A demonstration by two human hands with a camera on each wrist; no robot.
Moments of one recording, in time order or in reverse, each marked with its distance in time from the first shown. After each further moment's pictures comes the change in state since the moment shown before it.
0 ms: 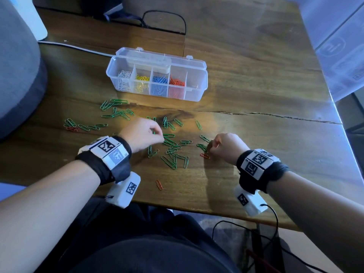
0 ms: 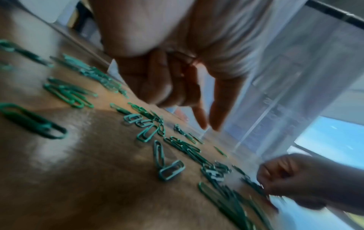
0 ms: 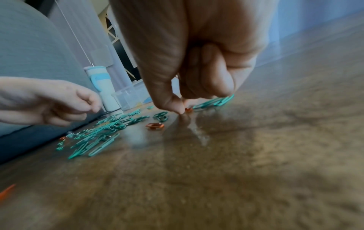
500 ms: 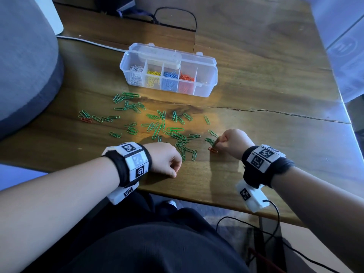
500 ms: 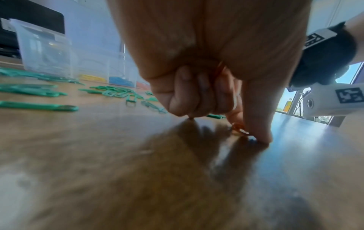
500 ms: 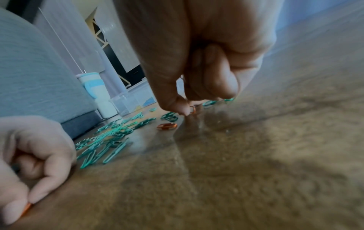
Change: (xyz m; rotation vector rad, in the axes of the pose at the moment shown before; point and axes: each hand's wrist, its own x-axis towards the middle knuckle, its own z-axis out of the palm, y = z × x) left_hand -0.030 0.003 0.034 0.454 -0.574 0.287; right_hand -0.006 -0.005 0.002 0.052 -0.007 -0.005
